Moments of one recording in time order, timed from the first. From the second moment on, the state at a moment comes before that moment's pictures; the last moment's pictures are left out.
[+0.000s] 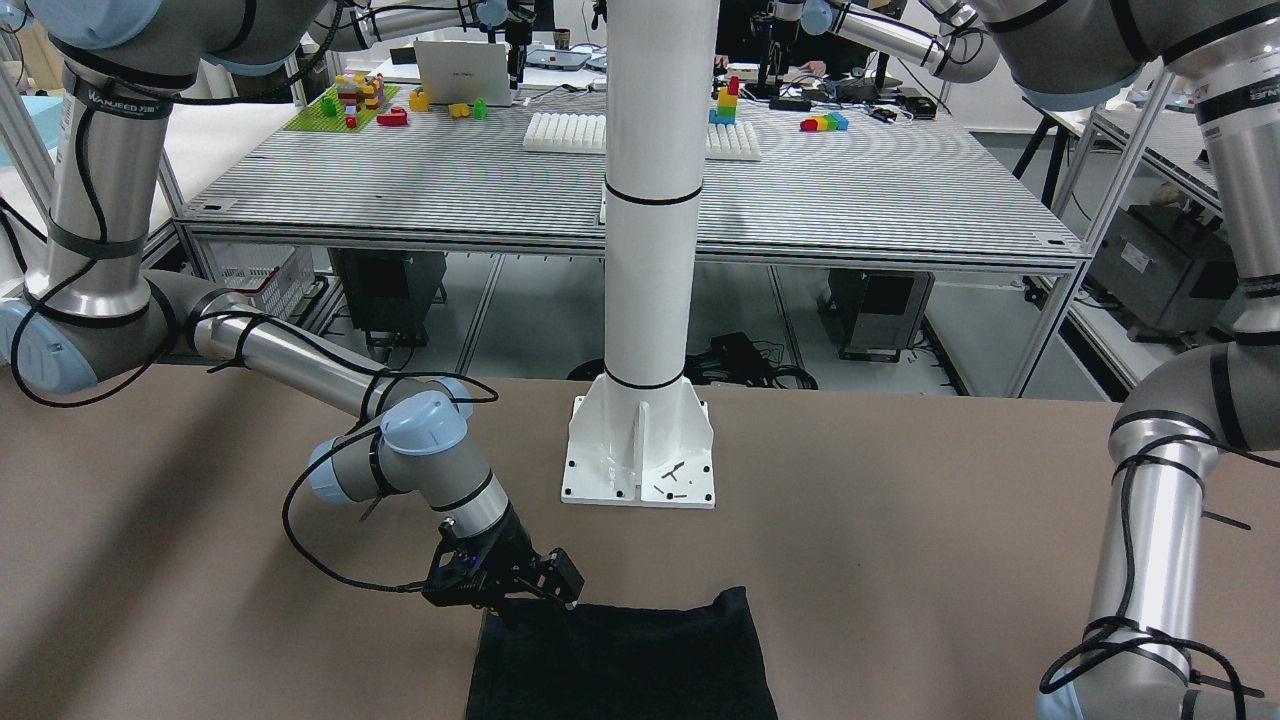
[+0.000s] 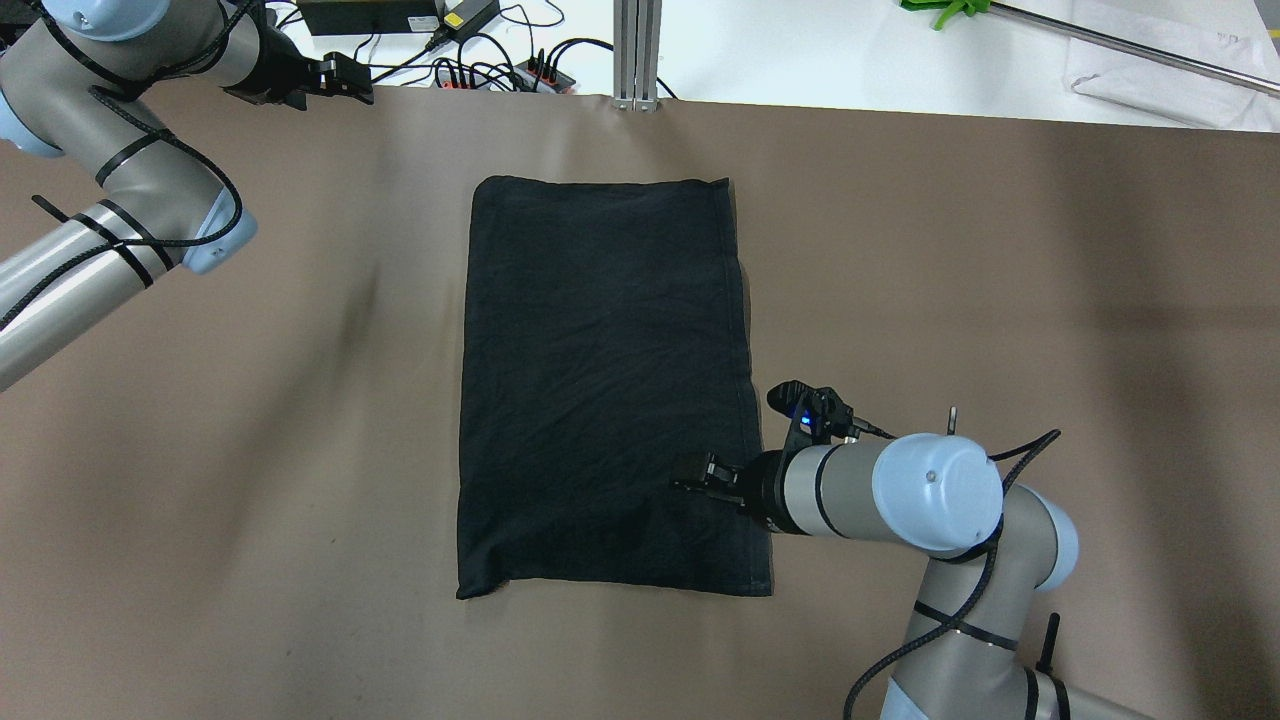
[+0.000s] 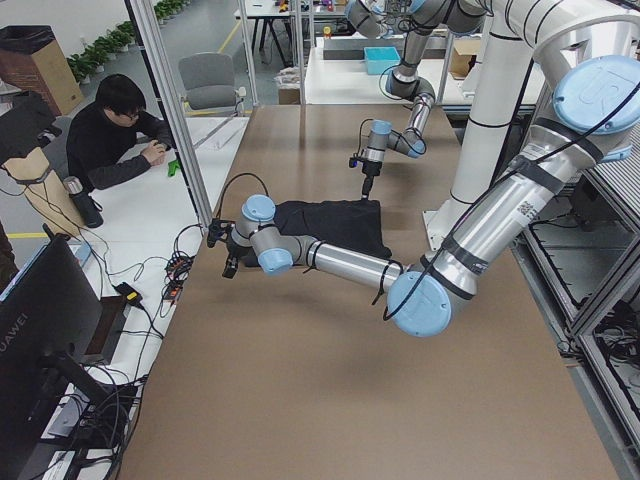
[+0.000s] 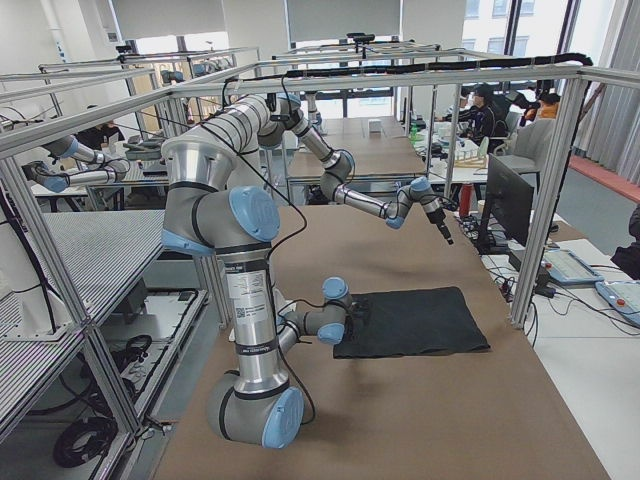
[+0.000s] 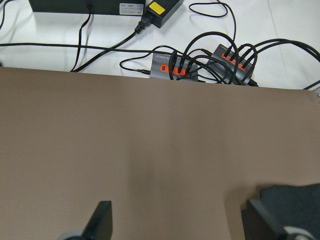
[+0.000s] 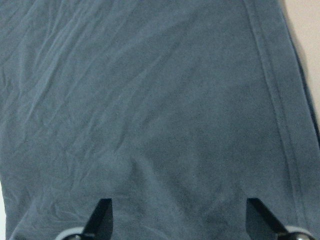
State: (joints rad) left arm -1.11 -2.29 -1.12 -2.34 -1.99 -0.99; right arm 0.42 -1.22 1.79 -0.91 1.73 1.61
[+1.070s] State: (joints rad) left arm -1.11 -2.26 -1.13 -2.37 -1.99 -1.00; right arm 0.40 -1.19 1.68 -0.91 1.70 1.61
